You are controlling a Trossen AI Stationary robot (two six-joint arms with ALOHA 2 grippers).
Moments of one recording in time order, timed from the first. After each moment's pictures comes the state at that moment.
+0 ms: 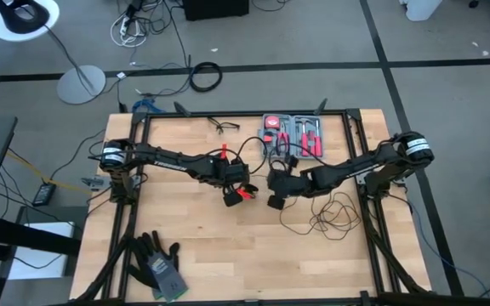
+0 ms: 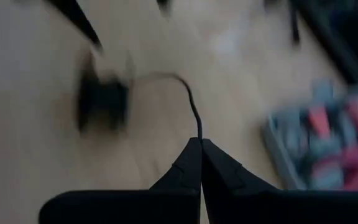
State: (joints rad) left arm 0.02 1.84 1.25 -0.64 -0.27 -0.29; right arm 0.16 1.56 0.89 -0.24 0.58 0.25
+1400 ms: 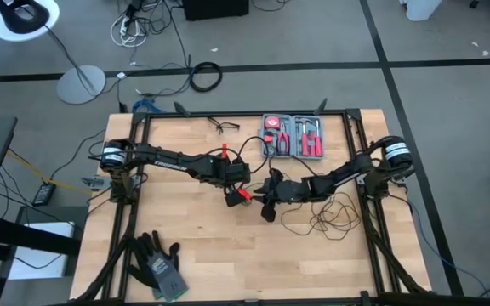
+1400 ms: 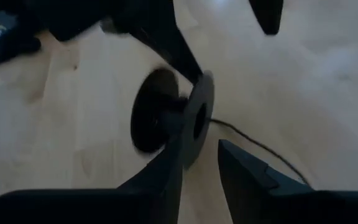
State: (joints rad) left arm 0.02 1.84 1.25 -0.61 -0.25 -0.28; right arm 0.15 1.76 0.67 0.55 0.30 0.36
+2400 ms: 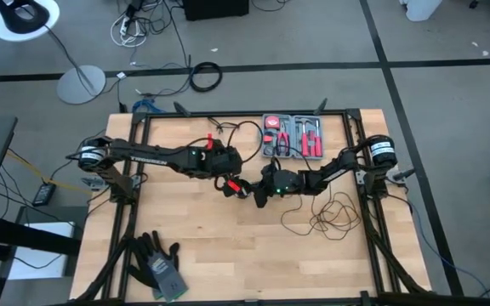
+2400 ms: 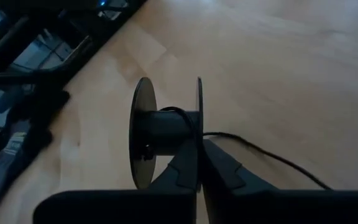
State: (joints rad) left arm 0.02 1.64 1.25 -0.62 -0.39 -0.25; right arm 0.04 1.88 0.67 0.77 0.18 0.77
